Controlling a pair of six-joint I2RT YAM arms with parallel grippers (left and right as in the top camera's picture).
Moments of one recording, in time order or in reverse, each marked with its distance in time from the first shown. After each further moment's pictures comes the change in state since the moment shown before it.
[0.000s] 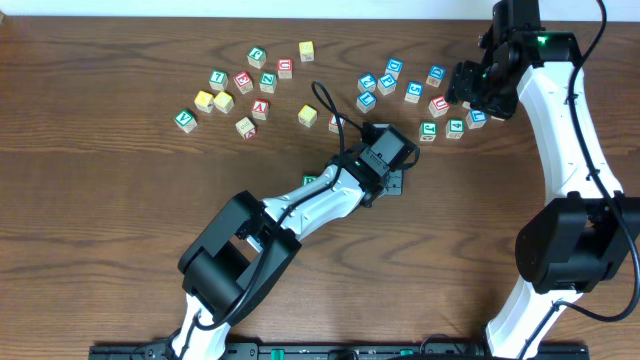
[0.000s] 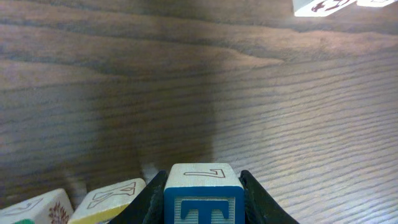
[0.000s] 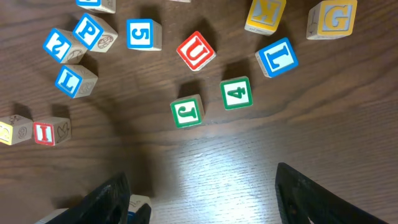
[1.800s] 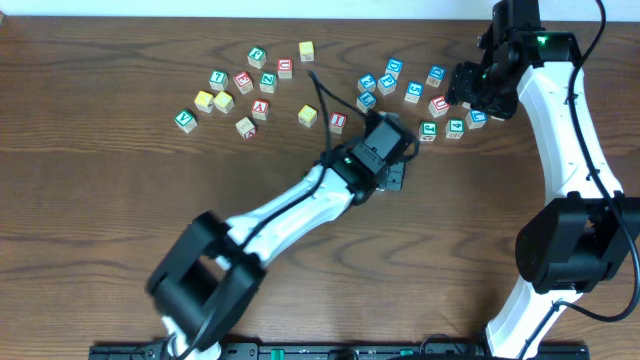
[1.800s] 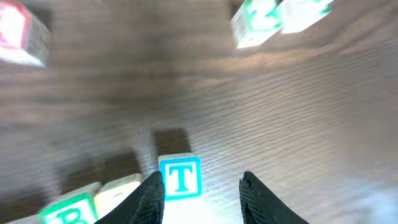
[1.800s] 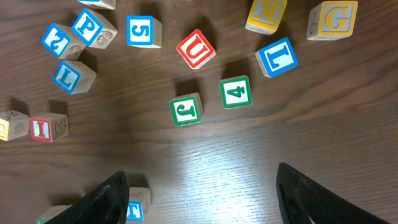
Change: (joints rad) left arm 0.007 -0.174 0.000 -0.060 0.000 0.153; right arm 0.000 0.000 0.000 -0.007 0.000 -0.021
